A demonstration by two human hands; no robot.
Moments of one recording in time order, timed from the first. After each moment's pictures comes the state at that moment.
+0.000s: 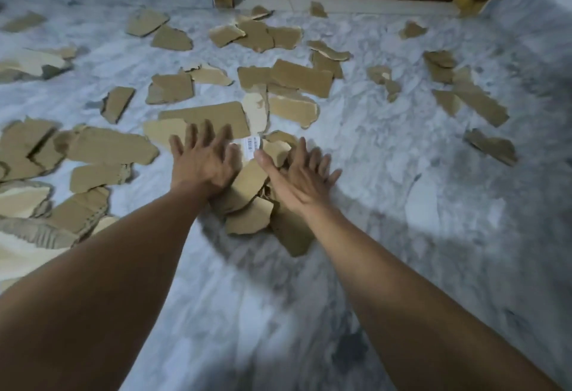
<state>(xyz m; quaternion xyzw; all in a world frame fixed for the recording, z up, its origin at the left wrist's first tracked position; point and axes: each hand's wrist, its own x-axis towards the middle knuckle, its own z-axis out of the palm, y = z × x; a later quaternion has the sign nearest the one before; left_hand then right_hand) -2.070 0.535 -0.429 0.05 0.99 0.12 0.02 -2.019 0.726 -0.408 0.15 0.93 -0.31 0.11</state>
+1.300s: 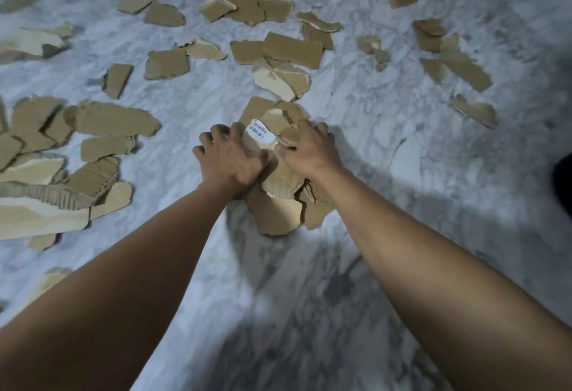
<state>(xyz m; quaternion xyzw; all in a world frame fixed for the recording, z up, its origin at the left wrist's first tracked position) -2.002 0.583 -0.417 -0.01 0.98 0.19 0.02 -1.989 0.750 -0.382 0.11 0.96 -0.25 0.08</state>
